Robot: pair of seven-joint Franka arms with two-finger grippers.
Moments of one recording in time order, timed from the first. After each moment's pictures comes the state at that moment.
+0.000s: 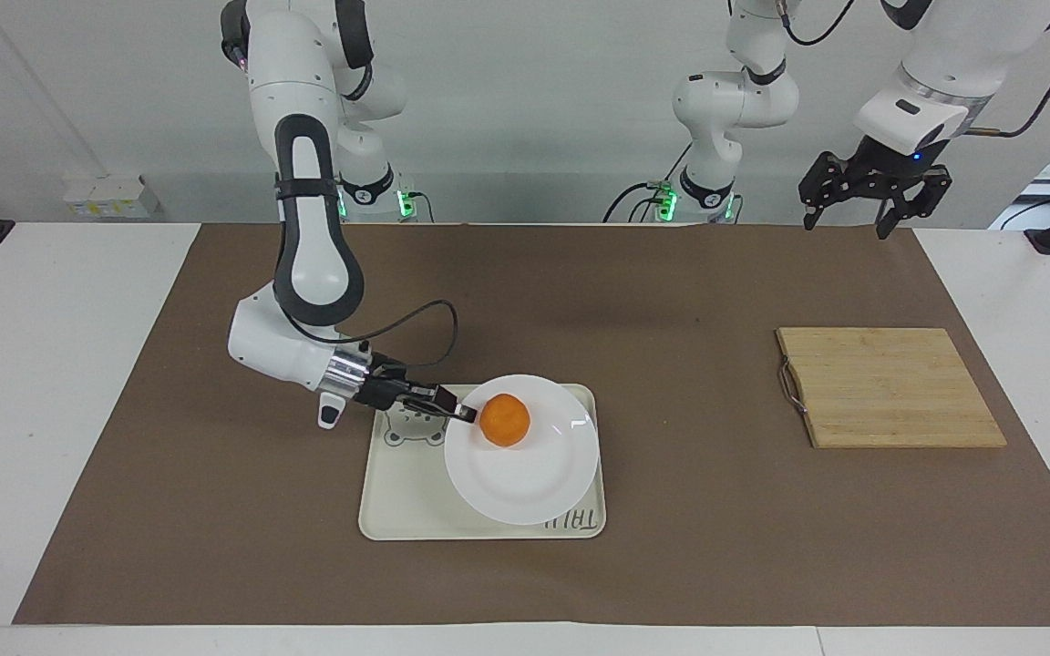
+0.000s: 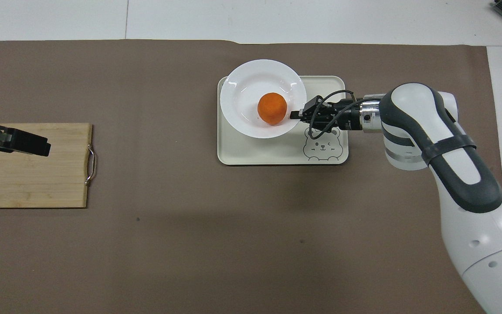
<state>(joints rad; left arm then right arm) -0.09 -0.01 -0.04 -1.49 -0.02 1.48 0.09 0.15 0.51 -0.02 -1.72 1.28 2.09 -0.22</state>
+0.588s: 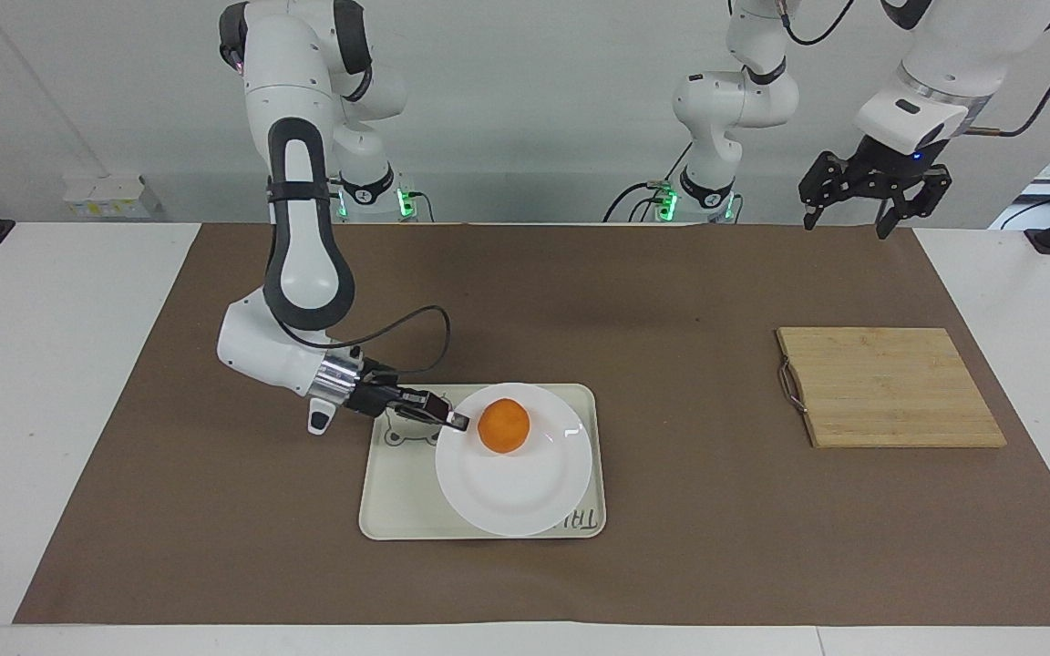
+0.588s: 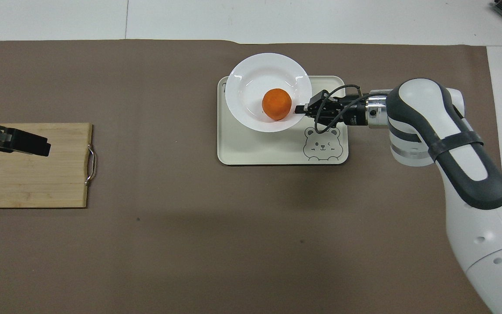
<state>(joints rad) -0.09 -0.01 -0.04 -1.49 -0.02 1.48 0.09 0.13 0.51 -0.03 -1.70 1.27 2.09 -0.22</state>
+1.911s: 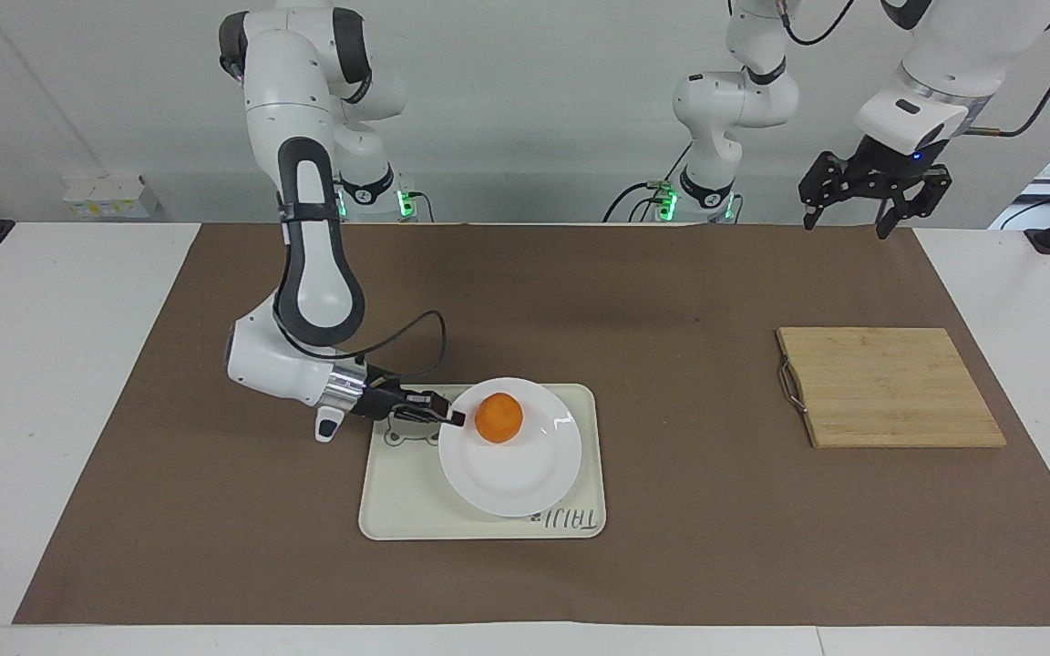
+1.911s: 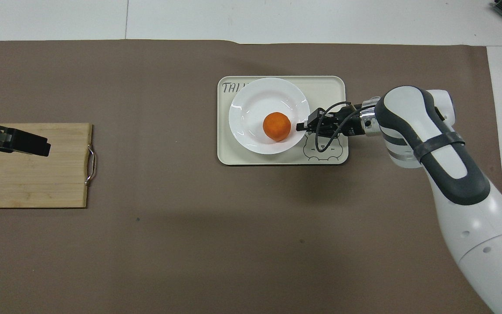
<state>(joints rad) -0.09 -0.01 -0.04 -1.49 -0.02 1.48 0.09 0.12 0.55 -0.03 -1.72 1.14 2.04 -0.31</state>
